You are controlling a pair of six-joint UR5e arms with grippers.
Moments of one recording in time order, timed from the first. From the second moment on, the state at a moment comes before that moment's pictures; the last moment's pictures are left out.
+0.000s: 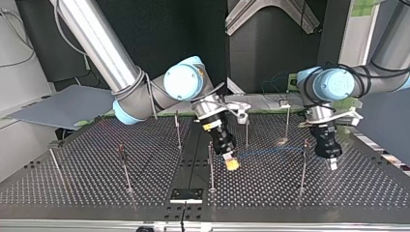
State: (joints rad) left arm 0.15 -1.76 -1.84 -2.38 -1.71 -1.90; right arm 2.41 -0.90 0.93 -0.24 1.57 1.68
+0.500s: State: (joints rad) left arm 0.13 -1.75 -1.84 -2.50 -1.71 -1.90; right arm 2.42 -0.89 0.93 -0.23 1.59 1.68
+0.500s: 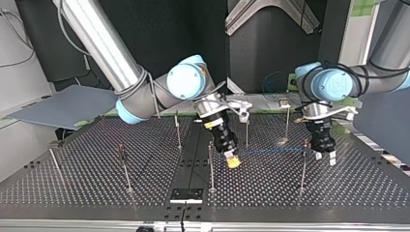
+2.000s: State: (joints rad) left arm 0.03 -1.38 -2.02 -2.85 -1.68 -1.81; right arm 2.44 -0.84 0.93 -0.18 1.64 1.67
